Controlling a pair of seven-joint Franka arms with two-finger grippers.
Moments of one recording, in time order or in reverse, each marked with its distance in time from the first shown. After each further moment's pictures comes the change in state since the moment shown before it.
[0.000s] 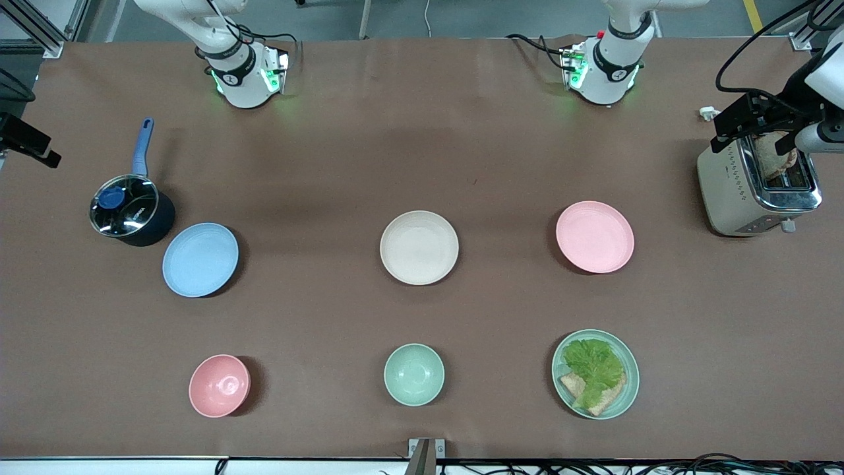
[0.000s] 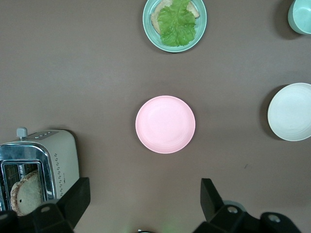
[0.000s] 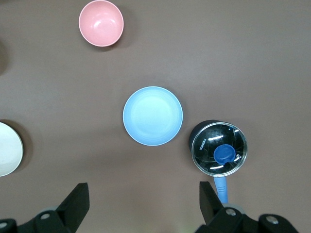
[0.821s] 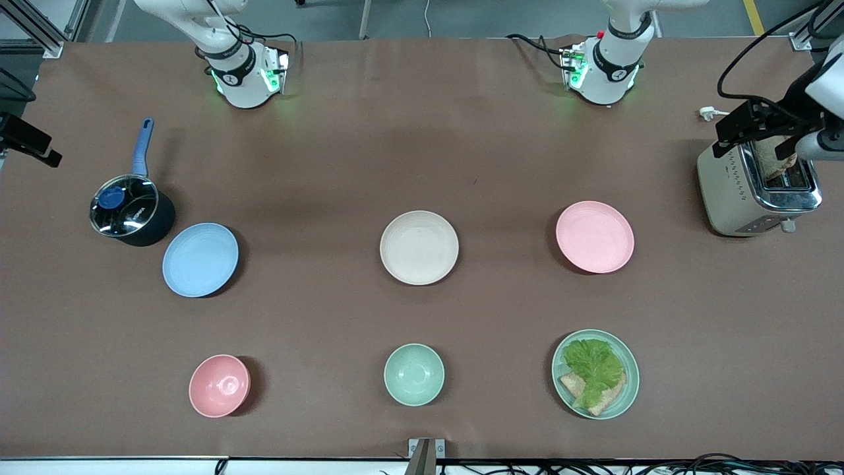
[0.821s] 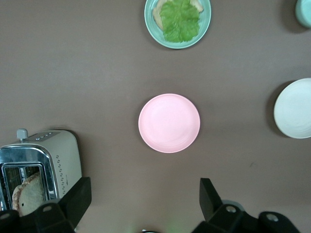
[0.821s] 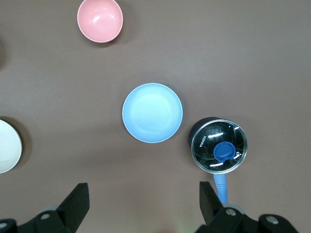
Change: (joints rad) left arm 0.005 0.019 0.031 -0.066 0.000 0.055 0.079; right arm -0.002 0.009 -0.001 -0.012 0.007 -0.011 -0.012
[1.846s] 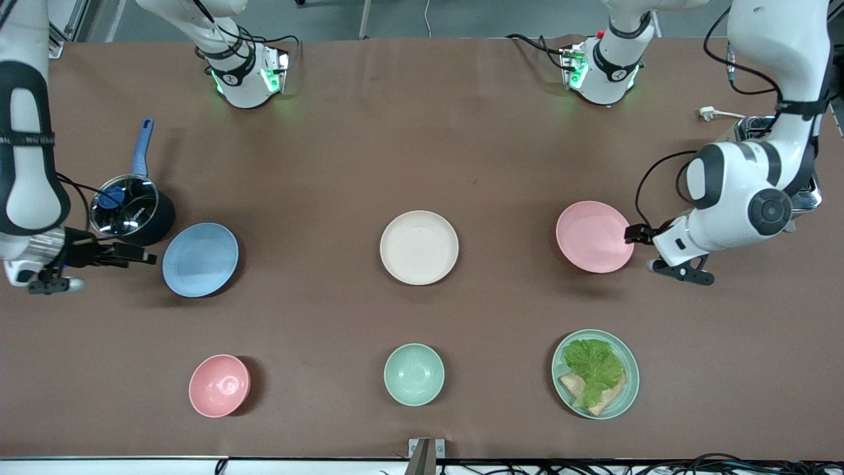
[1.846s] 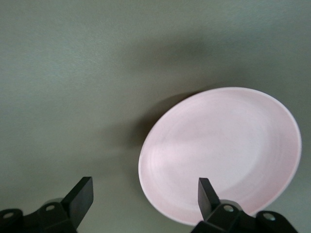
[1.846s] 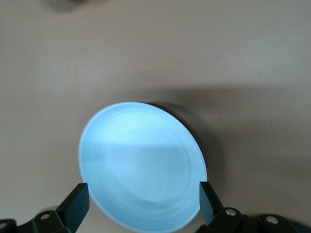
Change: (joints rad) left arm 0.007 0.357 0.047 -0.514 -0.066 0.709 0.284; right arm -0.071 0.490 -0.198 -0.393 0.566 0.600 -0.742
